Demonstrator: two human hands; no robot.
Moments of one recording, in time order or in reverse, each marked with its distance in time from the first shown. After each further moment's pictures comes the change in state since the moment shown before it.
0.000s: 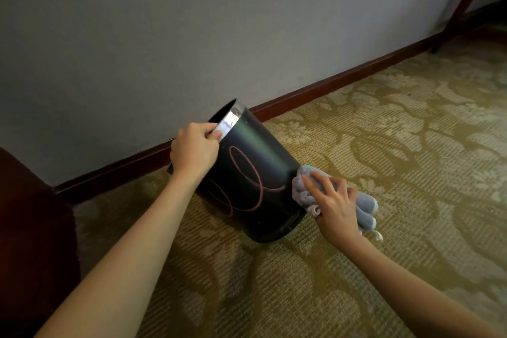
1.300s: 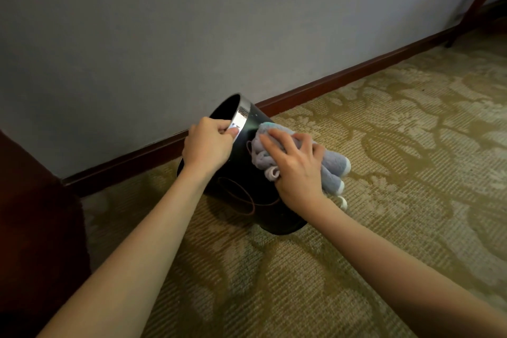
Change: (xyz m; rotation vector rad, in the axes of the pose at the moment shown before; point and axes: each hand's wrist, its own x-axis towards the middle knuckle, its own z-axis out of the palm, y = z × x) left_hand 0.007 -0.012 0.004 -0.099 -0.087 -0.059; right_hand 0.072 -0.099 -0.035 0.064 0.190 -0.130
